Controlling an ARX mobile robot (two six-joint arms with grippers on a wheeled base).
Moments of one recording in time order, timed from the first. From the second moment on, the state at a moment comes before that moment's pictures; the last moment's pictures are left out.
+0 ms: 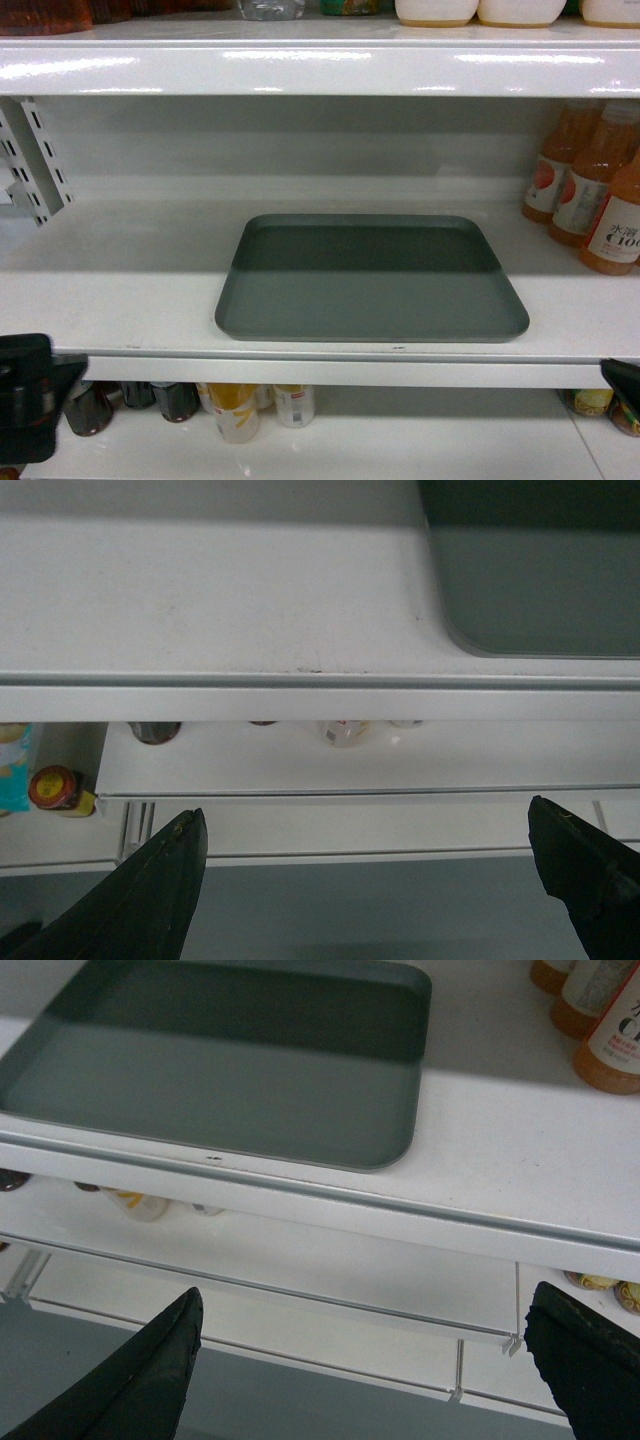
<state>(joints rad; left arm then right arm) -0.10 1.44 0.32 0.49 -0.03 -0.11 0.16 1.33 0.29 0.50 -0.06 -0.01</state>
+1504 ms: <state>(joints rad) -0.21 2.20 1.07 0.34 -0.09 -0.17 0.12 2.20 1.10 0.36 0.02 0.04</state>
